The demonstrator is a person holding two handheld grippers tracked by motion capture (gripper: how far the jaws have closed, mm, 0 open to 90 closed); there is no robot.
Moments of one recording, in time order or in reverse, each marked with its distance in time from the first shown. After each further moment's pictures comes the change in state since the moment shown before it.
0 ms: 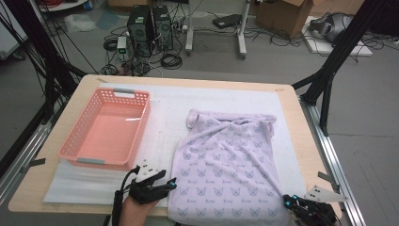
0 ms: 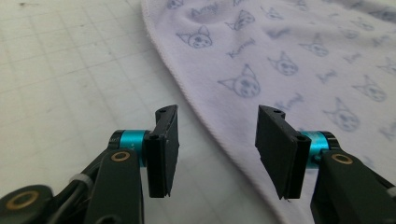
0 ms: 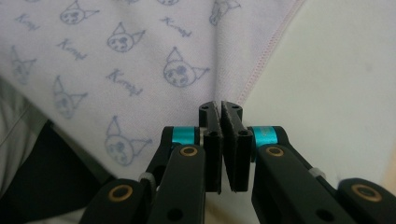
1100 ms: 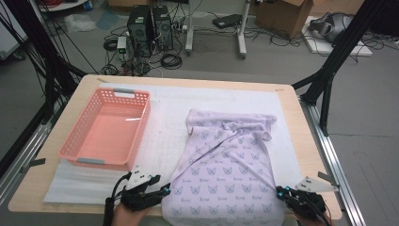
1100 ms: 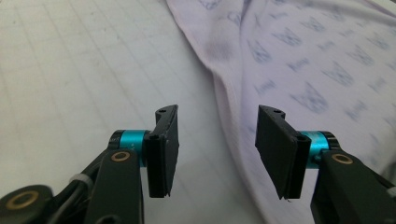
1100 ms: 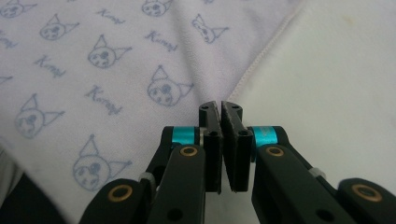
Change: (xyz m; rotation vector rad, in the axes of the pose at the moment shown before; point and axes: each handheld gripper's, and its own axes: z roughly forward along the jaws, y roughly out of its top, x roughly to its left) left arm 0.003 -0.011 -0.024 -0.022 -0.008 -0.009; right arm -0.001 0.017 0.020 -0.018 -0.014 0.007
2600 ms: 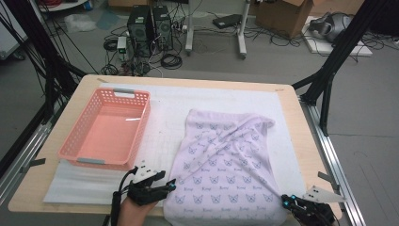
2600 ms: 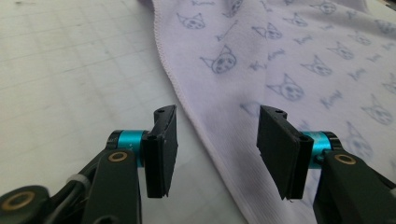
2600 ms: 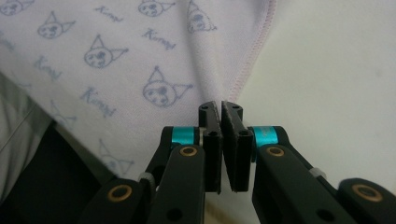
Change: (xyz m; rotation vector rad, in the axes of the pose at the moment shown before) left arm -0.004 0.010 0.022 0.021 -0.021 0.001; right arm 0.003 -0.016 -0.017 0.004 0.024 -0.005
